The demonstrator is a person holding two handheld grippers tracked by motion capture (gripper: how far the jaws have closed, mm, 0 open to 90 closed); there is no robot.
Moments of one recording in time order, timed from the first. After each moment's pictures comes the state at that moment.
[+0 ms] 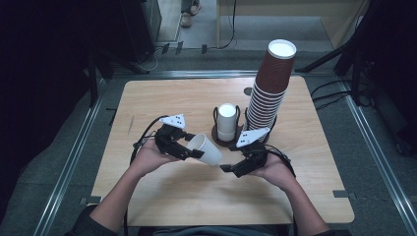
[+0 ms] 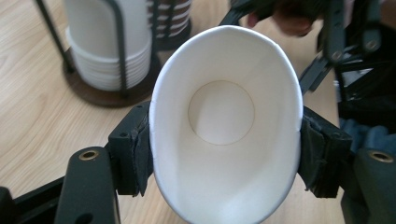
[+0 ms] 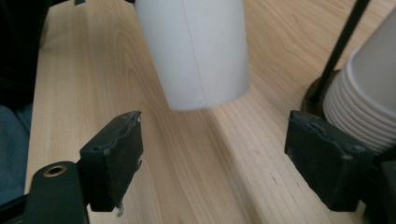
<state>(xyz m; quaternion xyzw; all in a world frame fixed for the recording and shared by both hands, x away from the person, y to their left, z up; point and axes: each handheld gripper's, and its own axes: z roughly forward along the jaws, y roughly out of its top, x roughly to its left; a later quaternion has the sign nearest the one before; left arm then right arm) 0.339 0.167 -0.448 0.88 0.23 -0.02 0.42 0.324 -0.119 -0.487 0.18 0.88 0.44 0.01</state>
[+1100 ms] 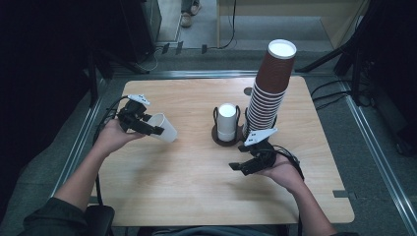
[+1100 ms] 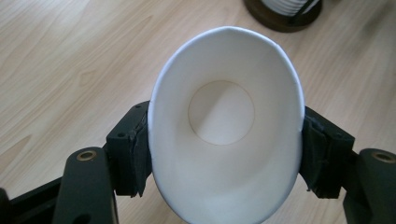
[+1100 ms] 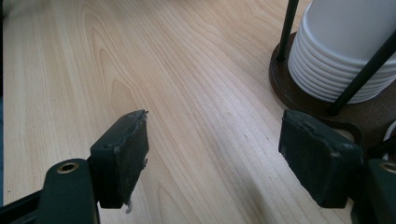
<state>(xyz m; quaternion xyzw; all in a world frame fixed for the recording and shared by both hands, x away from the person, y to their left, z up) 0.396 0.280 -0.434 0.88 0.36 0.05 0.30 0.326 -0.141 -0.491 0.23 0.89 0.40 0.02</state>
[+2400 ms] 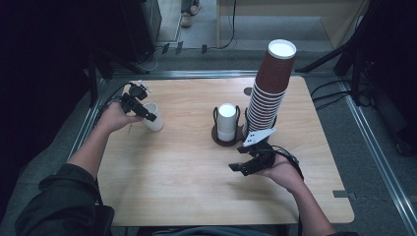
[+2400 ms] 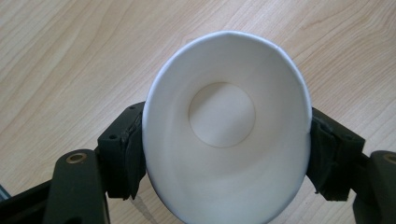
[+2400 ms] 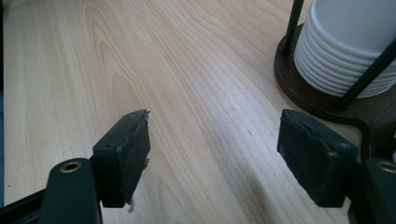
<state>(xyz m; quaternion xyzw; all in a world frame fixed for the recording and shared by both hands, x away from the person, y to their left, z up) 0.467 0.291 -0.451 0.89 0.42 0.07 0.16 0.327 -0.139 -0.494 0.22 0.89 0.39 0.01</state>
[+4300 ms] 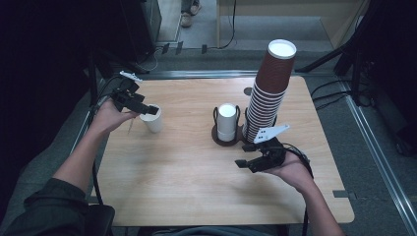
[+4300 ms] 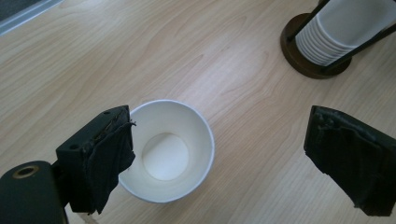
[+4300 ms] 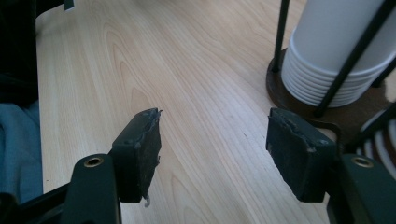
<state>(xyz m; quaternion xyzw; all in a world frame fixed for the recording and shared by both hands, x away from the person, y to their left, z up) 0.428 0.290 -0.396 0.86 0.41 0.07 0.31 0.320 -0.161 -0.467 0.23 0.88 0.43 0.01</state>
